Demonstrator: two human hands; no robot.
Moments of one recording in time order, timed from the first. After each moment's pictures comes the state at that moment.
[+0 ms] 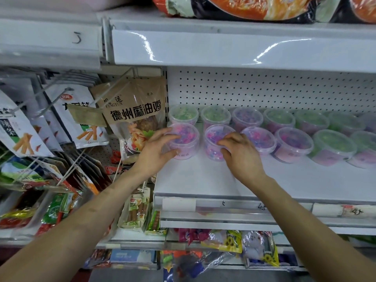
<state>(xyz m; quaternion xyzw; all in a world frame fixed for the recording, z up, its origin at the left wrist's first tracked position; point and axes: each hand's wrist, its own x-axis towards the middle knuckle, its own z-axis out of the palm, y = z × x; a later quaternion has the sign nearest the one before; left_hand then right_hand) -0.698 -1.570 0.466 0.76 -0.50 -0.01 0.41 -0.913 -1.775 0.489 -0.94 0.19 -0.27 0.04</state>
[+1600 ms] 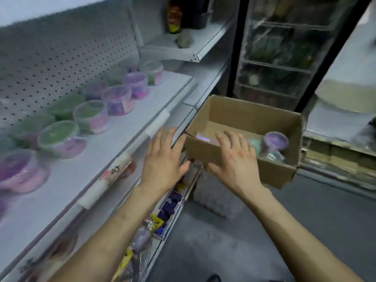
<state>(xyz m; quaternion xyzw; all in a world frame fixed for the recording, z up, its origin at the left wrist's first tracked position) -1.299 -1.852 0.479 0.48 -0.87 0.05 0.15 -1.505 -1.783 0.473 -0.64 0.74 -0.17 -0.06</state>
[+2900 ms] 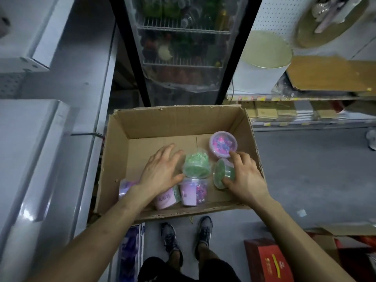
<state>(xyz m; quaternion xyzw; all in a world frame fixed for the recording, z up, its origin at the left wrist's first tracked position) -1.570 -2.127 0.325 0.21 -0.96 -0.16 -0.08 -1.734 -1.909 0.349 -0.35 0.92 -0.08 0.17</state>
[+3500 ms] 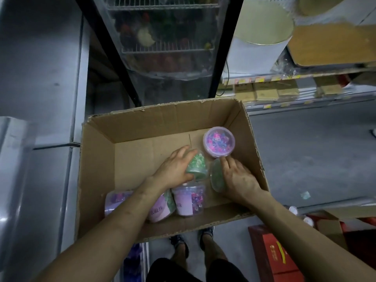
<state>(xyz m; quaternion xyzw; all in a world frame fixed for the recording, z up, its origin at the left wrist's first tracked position) -1.655 -2.130 0.255 0.14 -0.93 -0.29 -0.17 -1.774 -1.919 0.273 -0.42 0.87 0.05 0.24</state>
